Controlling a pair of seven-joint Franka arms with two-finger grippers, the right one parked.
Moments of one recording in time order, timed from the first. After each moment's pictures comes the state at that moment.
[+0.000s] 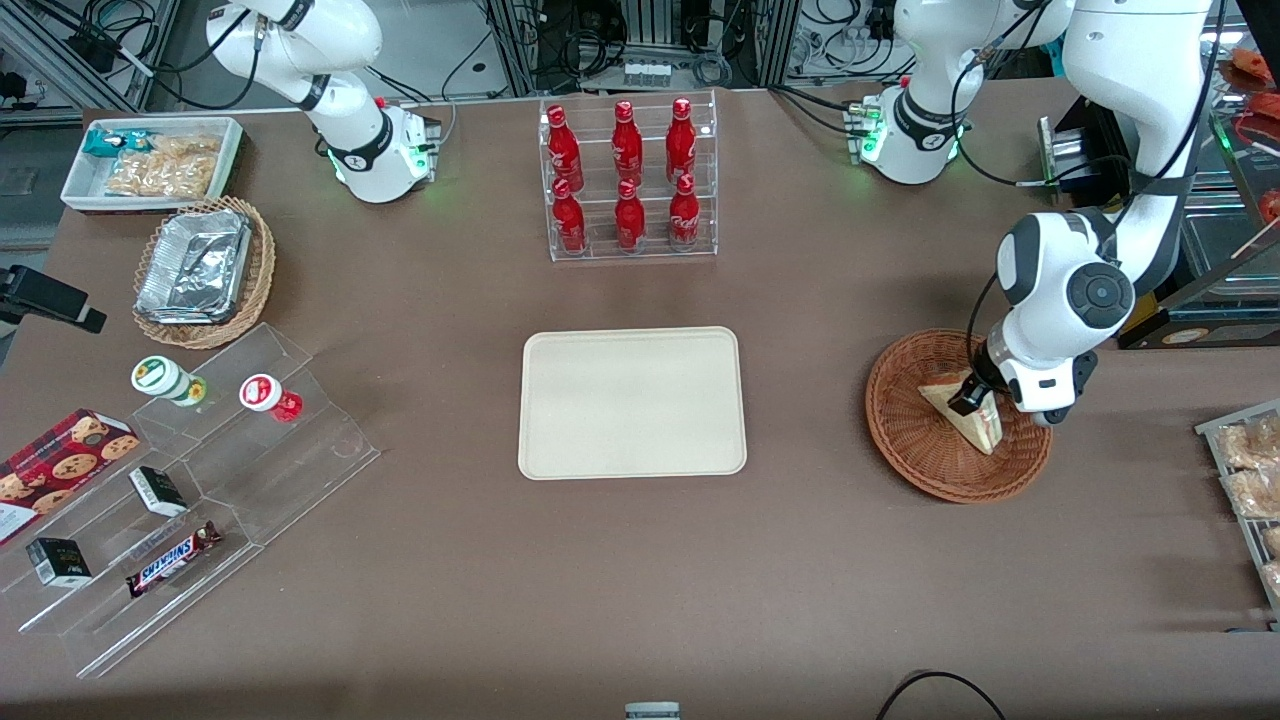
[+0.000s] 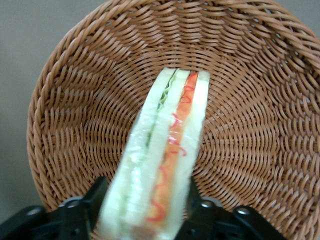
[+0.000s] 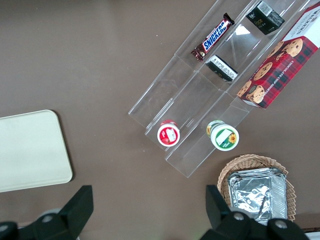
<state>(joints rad) -0.05 0.22 0.00 -2.29 0.03 2.46 -1.00</state>
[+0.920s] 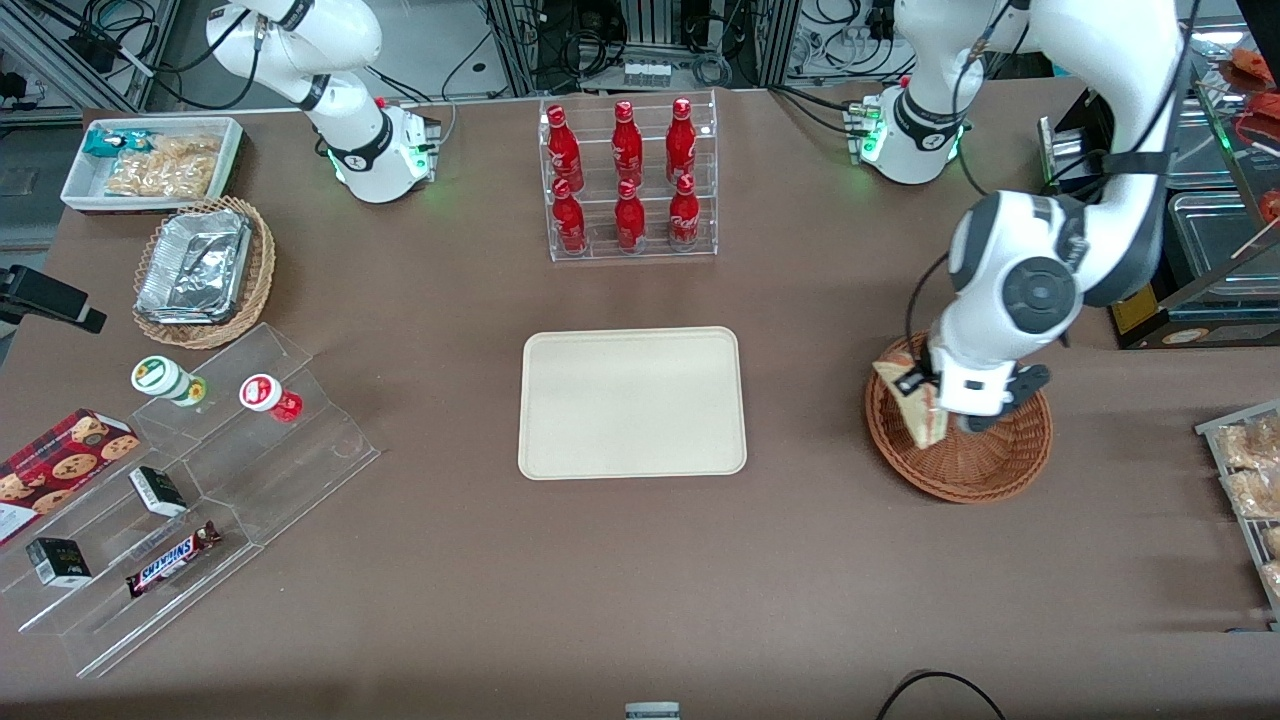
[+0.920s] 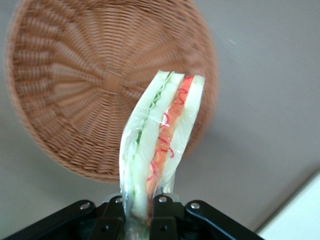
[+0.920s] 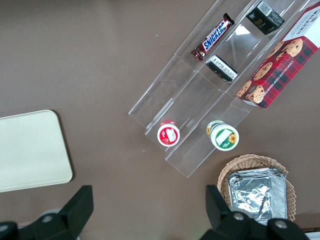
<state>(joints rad) -0.24 0.21 -0.05 -2.01 0.04 2.08 -0.85</state>
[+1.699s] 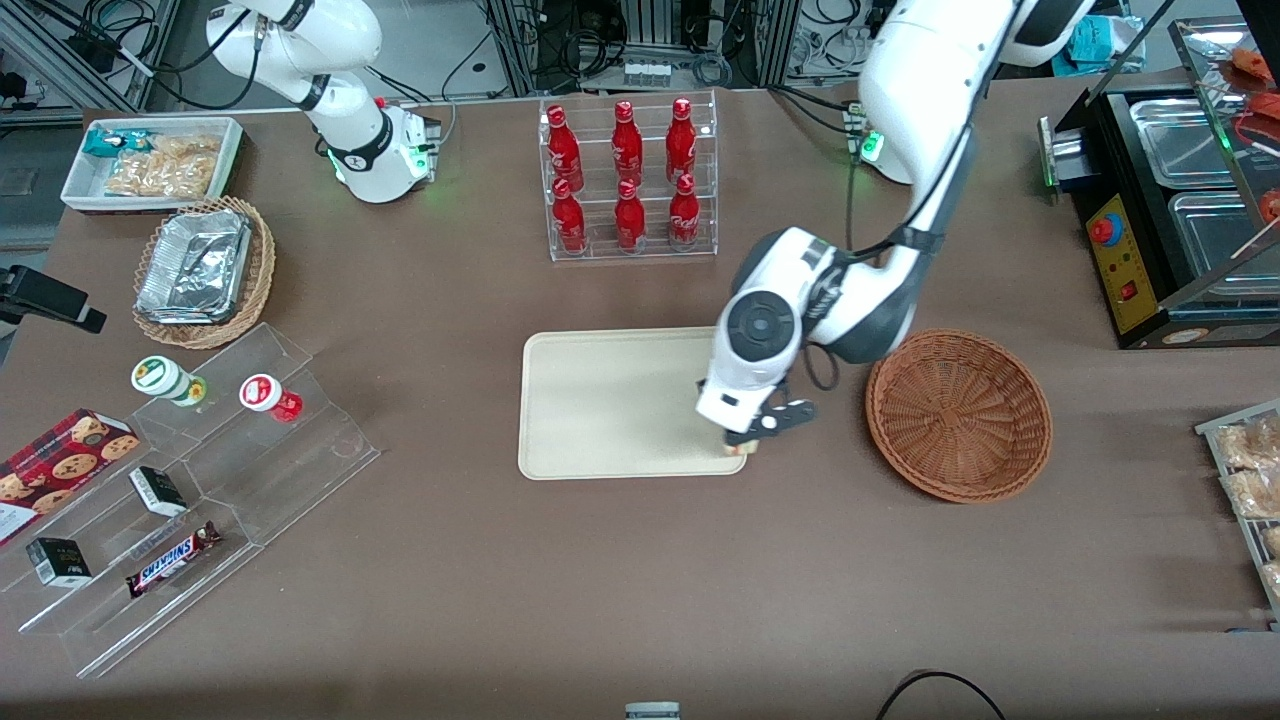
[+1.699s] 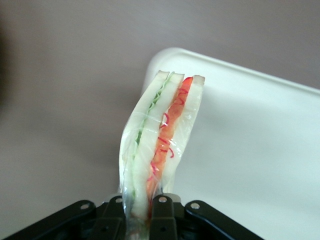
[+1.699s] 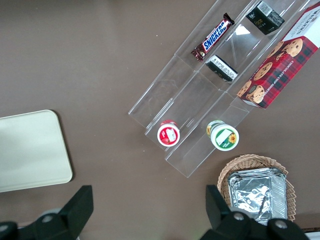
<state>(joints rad) -0.60 0.60 -0.06 -1.54 -0.06 1.99 -0.92</state>
